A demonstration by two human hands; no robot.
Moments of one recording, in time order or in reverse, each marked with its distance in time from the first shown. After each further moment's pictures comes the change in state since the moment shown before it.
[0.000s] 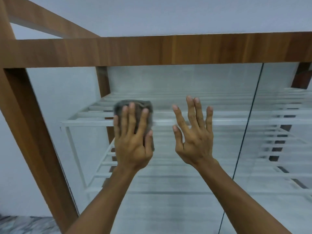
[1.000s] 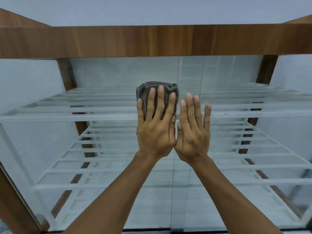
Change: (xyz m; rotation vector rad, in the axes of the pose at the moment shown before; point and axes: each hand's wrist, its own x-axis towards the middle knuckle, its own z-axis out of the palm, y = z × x) left_hand 0.051 0.224 0.063 -0.110 -0.012 0.051; right_hand -0.046 0.139 -0.071 0.019 0.128 0.060
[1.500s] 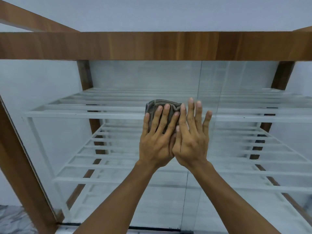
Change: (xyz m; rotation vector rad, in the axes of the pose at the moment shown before) left_hand -0.045 -0.045 -0.009 0.046 -0.011 0.078; right_hand 0.001 -0.048 0.013 0.035 -0.067 0.033
